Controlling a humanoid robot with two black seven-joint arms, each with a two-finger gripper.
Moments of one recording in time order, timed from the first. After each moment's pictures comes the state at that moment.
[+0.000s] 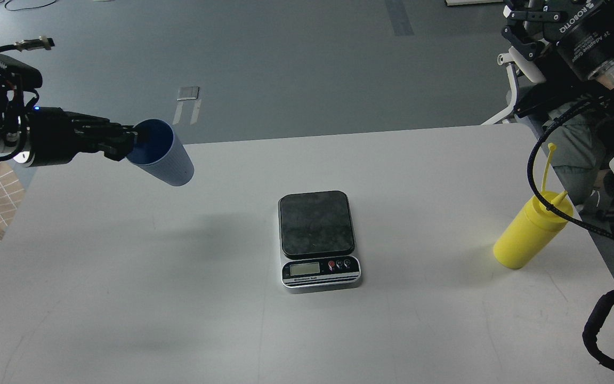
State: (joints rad) left arm -1.38 0.97 0.05 -1.29 1.60 -0.36 -0.49; right arm 0.58 -0.14 1.79 1.34 -0.77 0.49 -0.31
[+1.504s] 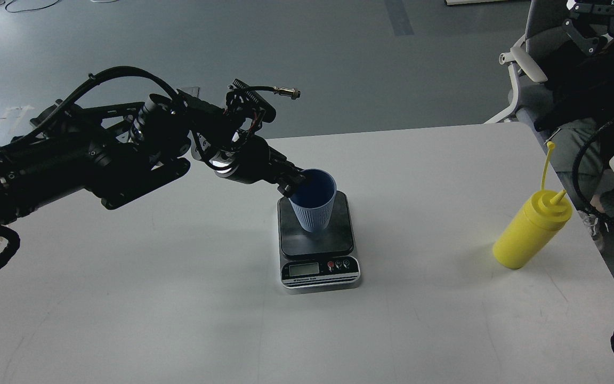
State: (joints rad) left arm -1.35 0.31 0.08 -0.92 1.67 -0.45 -0.49; right arm 0.53 -0.22 1.89 1.38 -0.76 0.49 -0.31
